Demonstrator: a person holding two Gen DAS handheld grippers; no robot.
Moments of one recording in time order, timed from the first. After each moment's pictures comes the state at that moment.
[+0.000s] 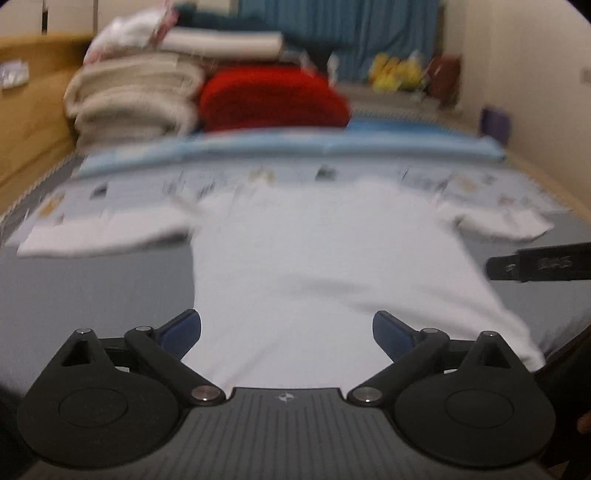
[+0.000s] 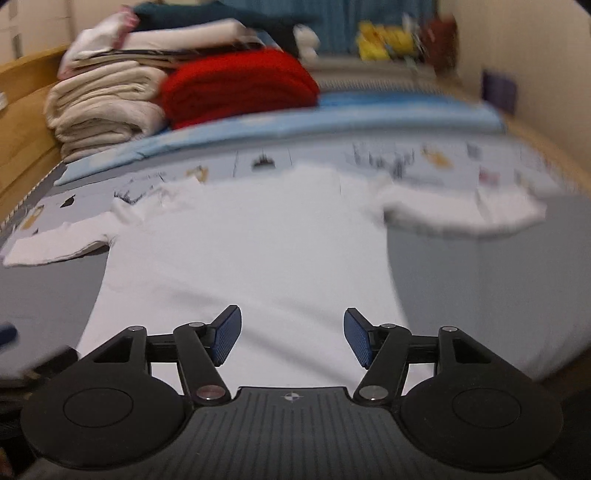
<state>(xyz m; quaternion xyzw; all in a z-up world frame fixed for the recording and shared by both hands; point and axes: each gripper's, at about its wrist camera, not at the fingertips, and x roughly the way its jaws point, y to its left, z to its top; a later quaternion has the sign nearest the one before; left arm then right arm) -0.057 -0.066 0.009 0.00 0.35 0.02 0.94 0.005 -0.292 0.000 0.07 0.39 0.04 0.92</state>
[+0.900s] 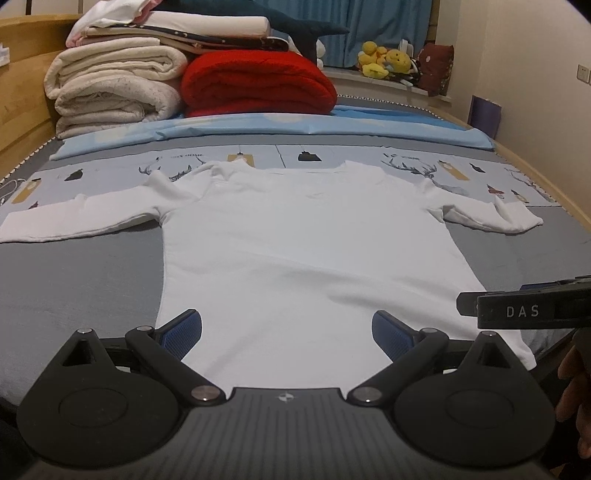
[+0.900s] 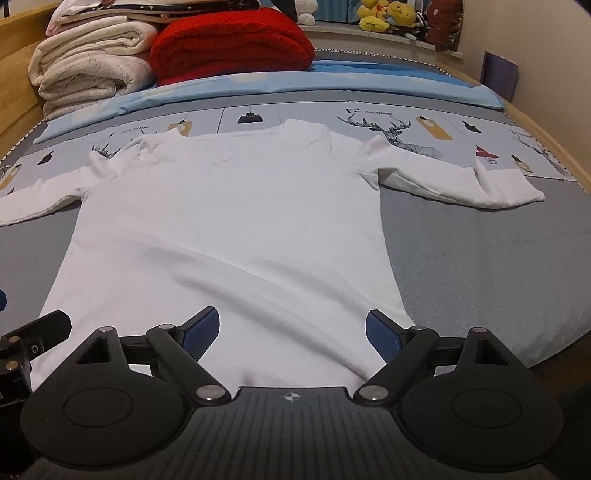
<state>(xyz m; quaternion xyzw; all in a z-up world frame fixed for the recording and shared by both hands) -0.030 -0.069 -0.016 -0.01 0.36 -0.02 0.93 0.011 -0.275 -0.028 0.01 0.43 0.02 0.90</state>
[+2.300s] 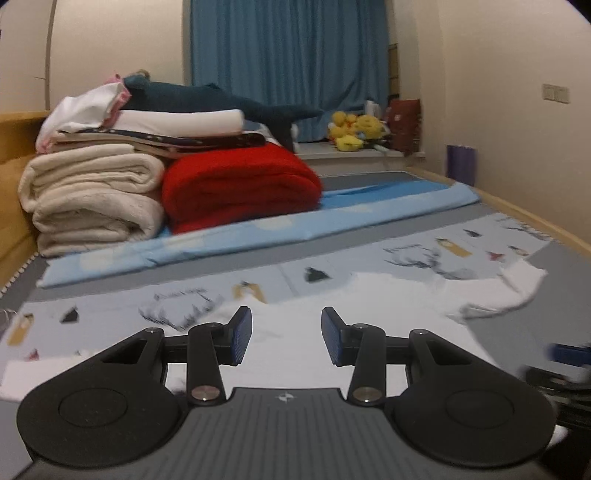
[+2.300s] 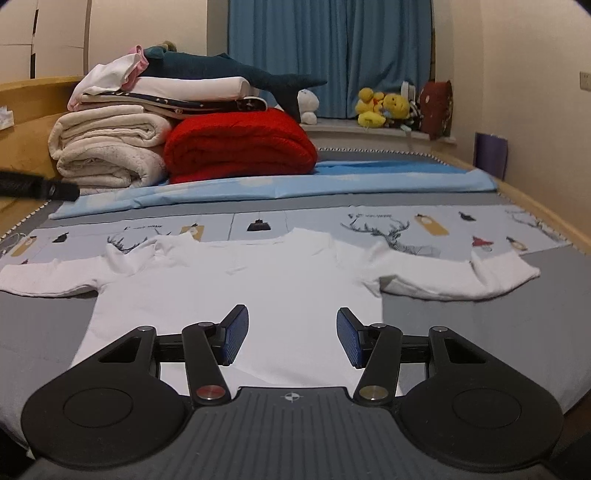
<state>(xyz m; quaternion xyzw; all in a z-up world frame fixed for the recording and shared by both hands) 0.087 -0.014 0.079 0.06 0.23 -0.06 0.97 0.001 -0.271 0.010 0.02 0.27 0.02 0.96</state>
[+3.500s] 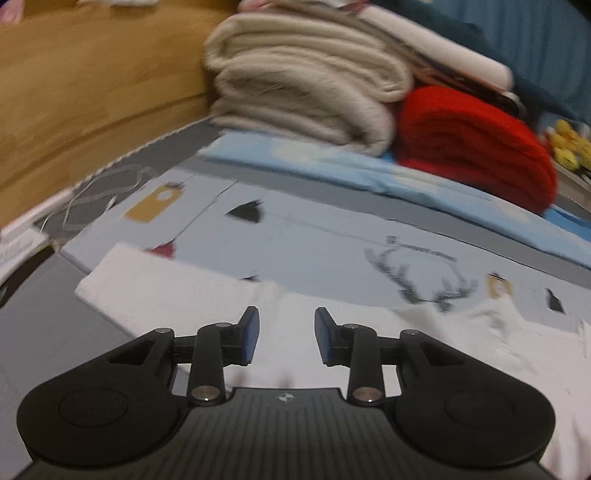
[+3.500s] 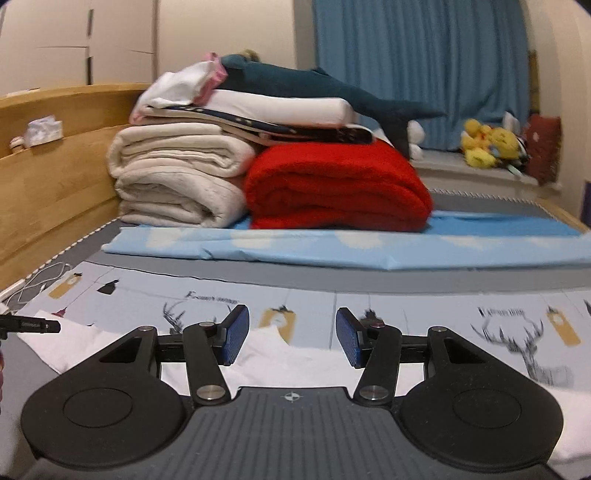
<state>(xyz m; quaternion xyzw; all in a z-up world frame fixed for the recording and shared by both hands) 0.213 0.255 -0.017 -0.11 0.34 0.22 0.91 0.221 -0.167 0.060 0.00 0.23 0.17 0.96</state>
